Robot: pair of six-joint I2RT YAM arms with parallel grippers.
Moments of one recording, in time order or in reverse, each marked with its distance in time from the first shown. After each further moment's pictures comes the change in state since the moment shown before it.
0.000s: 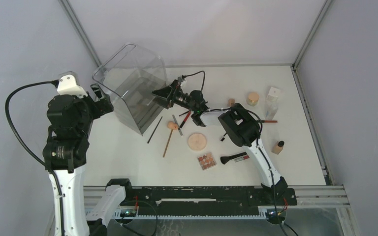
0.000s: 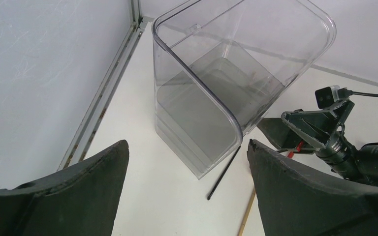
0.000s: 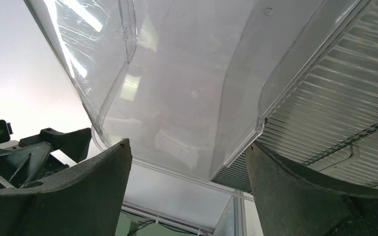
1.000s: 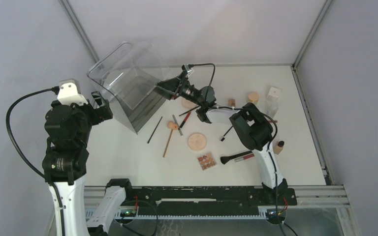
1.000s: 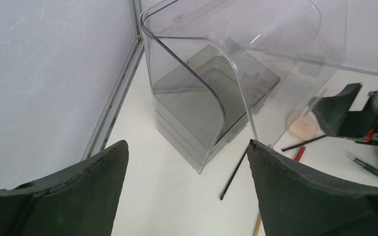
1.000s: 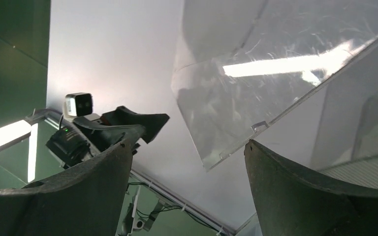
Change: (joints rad) left arm 0.000 -0.081 -0.047 0.014 0.018 0.079; right arm -0.010 -0.182 -0.100 0.169 -0.050 0.056
